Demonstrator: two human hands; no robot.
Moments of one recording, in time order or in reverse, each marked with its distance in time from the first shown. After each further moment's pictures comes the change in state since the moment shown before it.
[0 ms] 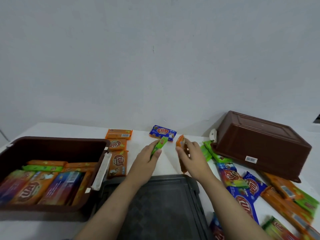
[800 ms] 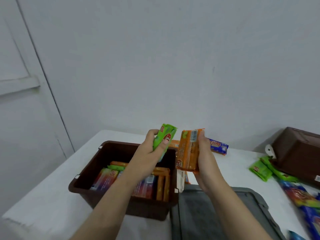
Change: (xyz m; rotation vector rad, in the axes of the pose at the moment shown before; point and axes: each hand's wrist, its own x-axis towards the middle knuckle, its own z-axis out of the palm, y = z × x) left_hand -0.069 0.007 -0.218 -0.134 0.125 0.052; right_hand -0.027 -0.235 0.091 1.088 -0.089 0.327
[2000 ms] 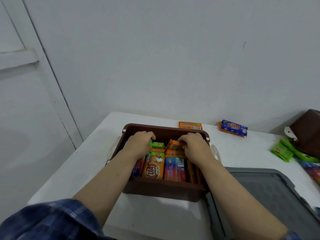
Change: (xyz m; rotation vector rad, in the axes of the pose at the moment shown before) left_hand 0.031 -0.126 -0.101 0.840 -0.284 -0.141; right_hand 0.054 0.088 0.063 -1.621 -0.097 -0.213
